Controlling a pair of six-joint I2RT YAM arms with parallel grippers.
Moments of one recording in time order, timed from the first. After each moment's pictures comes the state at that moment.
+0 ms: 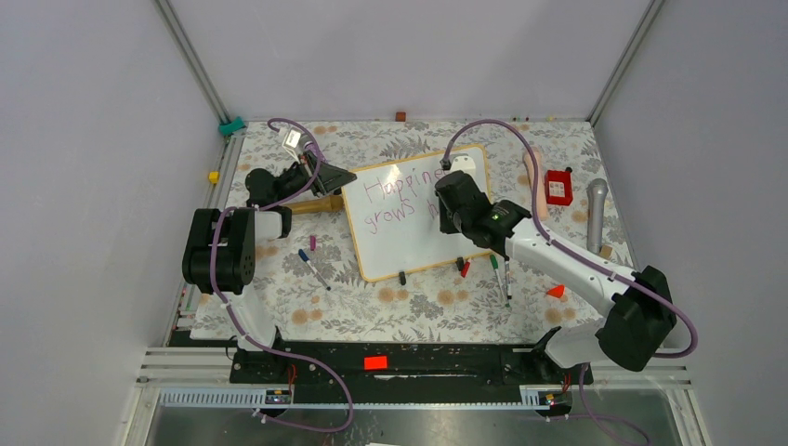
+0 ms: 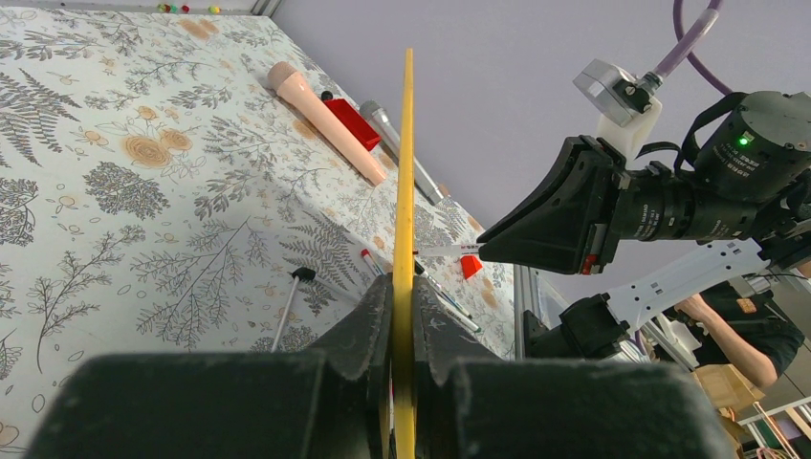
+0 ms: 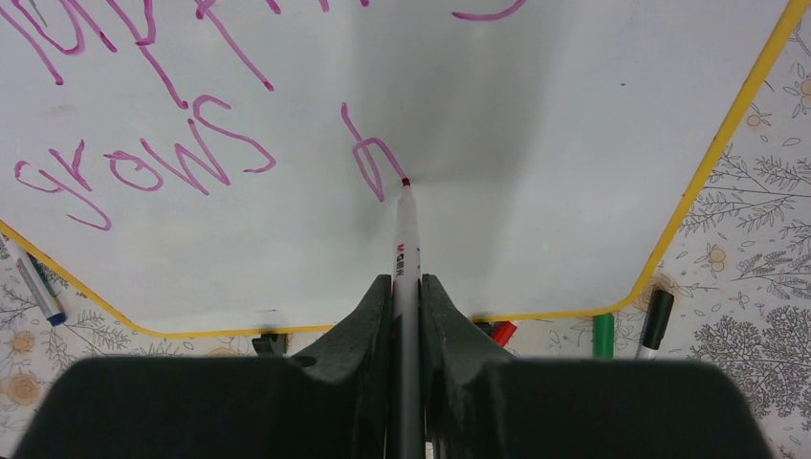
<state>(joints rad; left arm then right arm) -0.02 1.82 0.82 1.40 1.13 -1.09 0.75 1.40 1.14 -0.52 0.37 0.45</state>
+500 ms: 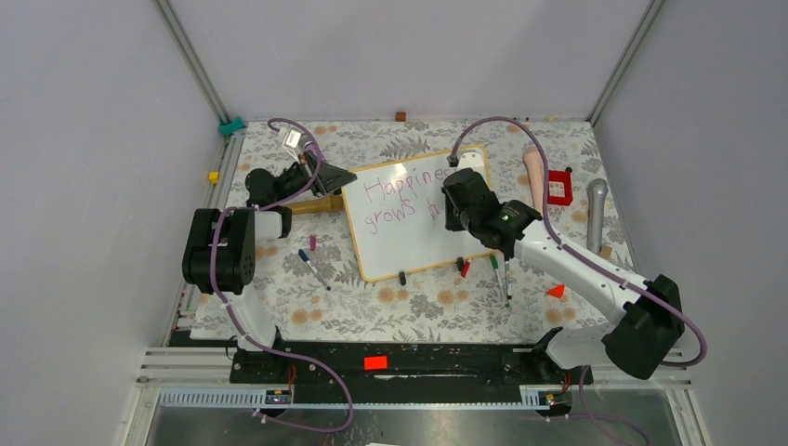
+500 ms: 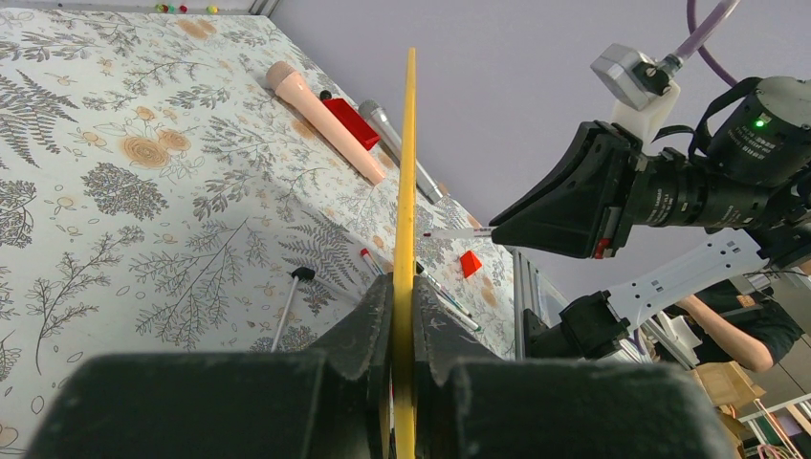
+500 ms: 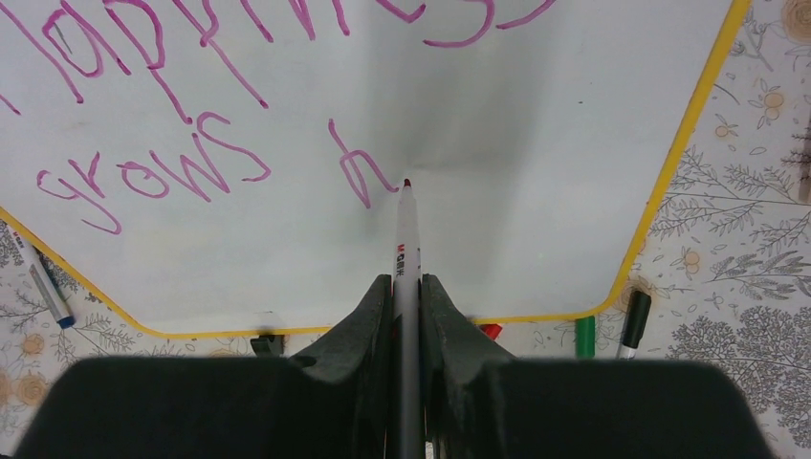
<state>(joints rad) -0.02 1.82 0.82 1.41 1.13 -1.09 0.74 1.35 1.14 -0.54 0.37 0.43</state>
